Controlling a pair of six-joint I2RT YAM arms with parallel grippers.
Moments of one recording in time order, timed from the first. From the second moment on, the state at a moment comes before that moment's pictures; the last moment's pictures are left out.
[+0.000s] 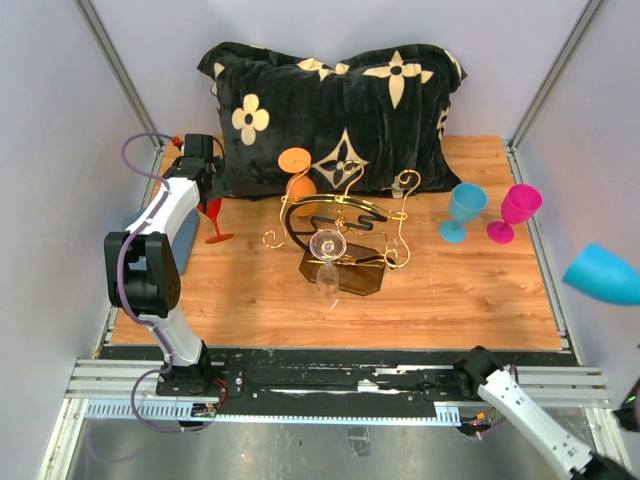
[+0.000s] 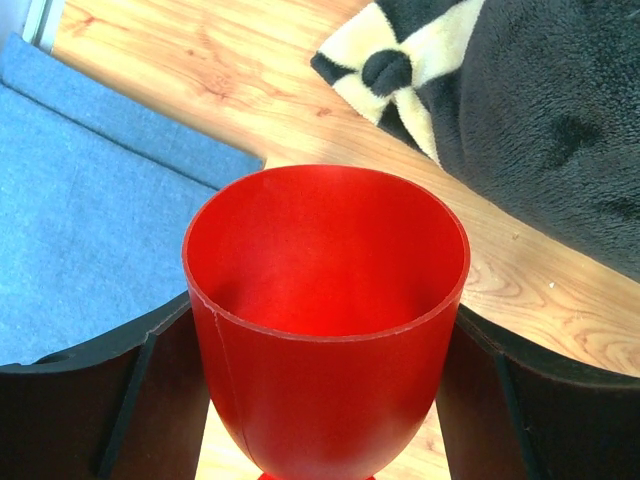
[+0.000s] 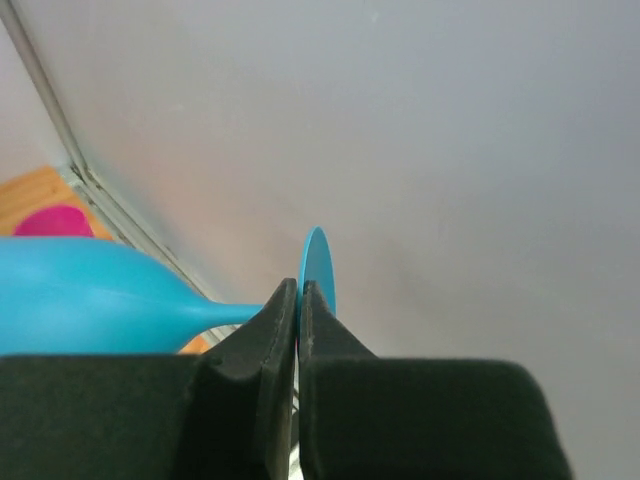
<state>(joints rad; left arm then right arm) -0.03 1.74 1.39 -0.50 -0.34 -0.31 0.65 0.43 1.66 -1.18 1.46 -0.13</state>
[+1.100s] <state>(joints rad) -0.03 1.74 1.35 -0.49 -0.29 -0.32 1.61 0.00 1.35 -1.64 1.46 0.91</state>
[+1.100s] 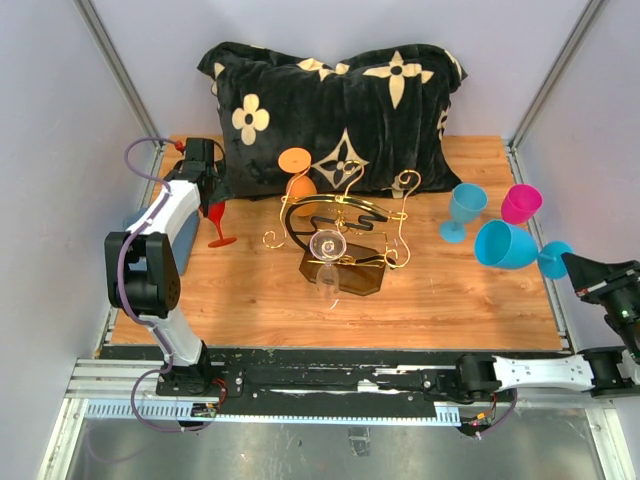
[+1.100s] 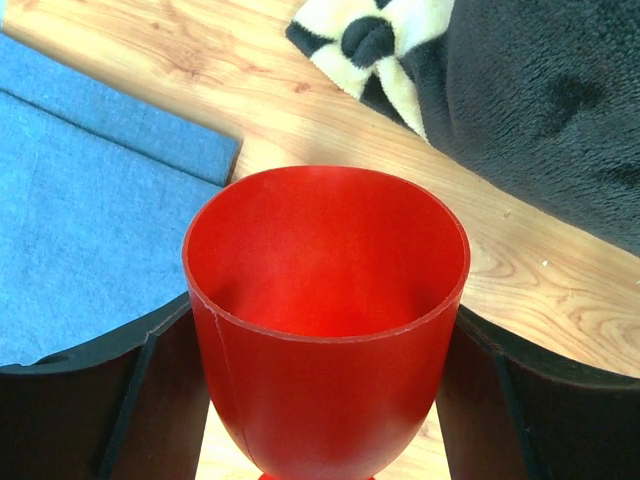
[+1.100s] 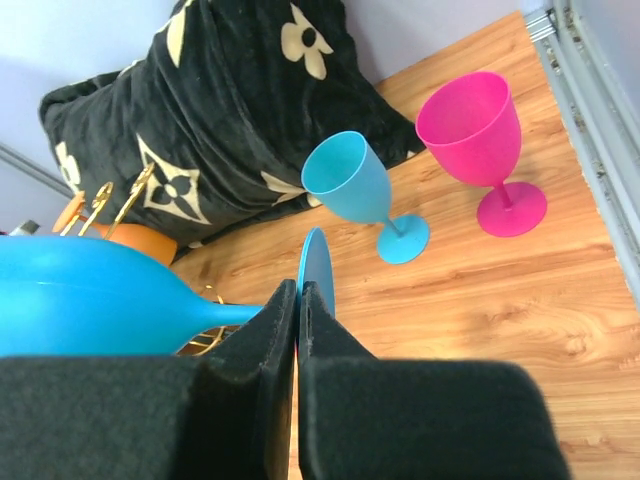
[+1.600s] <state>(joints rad) -0.03 1.69 1.34 -0.49 -0.29 -0.32 0.89 0.31 1.25 -0.90 1.41 0.05</state>
